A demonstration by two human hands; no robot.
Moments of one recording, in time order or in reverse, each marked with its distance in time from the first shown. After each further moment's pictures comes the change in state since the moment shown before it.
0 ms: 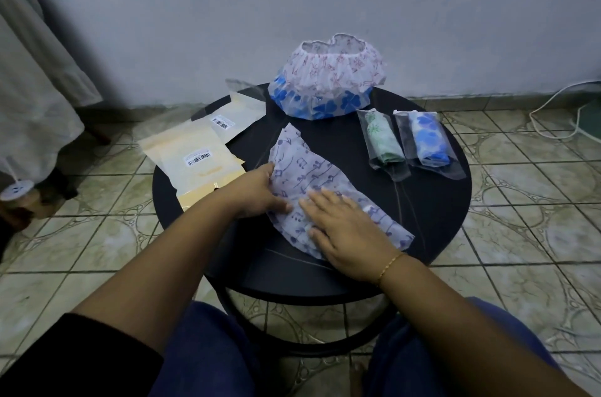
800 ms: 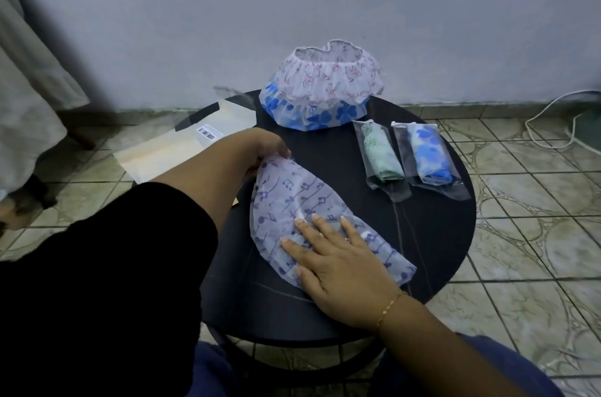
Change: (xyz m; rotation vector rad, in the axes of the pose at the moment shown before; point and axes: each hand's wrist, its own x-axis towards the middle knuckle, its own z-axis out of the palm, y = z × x) left_hand 0.075 0.075 -0.039 -0.175 0.042 -0.400; right_hand -0.004 -0.004 0.003 -0.089 -0.010 -0.026
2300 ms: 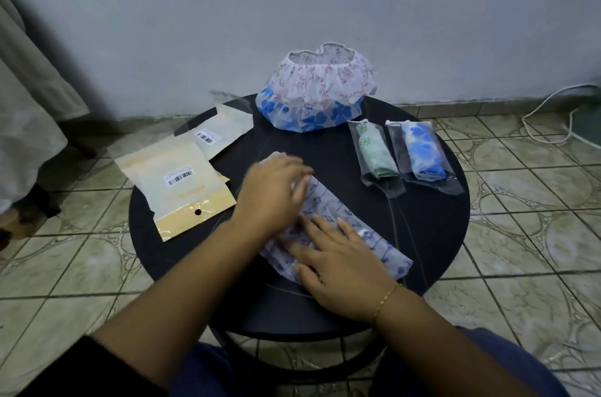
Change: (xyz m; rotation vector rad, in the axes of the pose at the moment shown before) left_hand -0.054 -0.061 0.060 0.507 0.559 0.909; right_hand 0.000 0.003 0.002 0.020 -0.001 0.012
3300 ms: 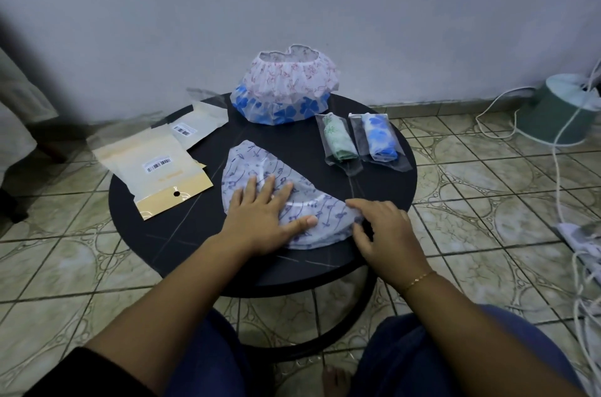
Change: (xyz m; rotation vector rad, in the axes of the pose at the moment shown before) left_hand -0.060 0.024 0.020 0.141 -0.516 -0.121; right_hand -0.077 0.055 -0.004 0.098 0.586 0.304
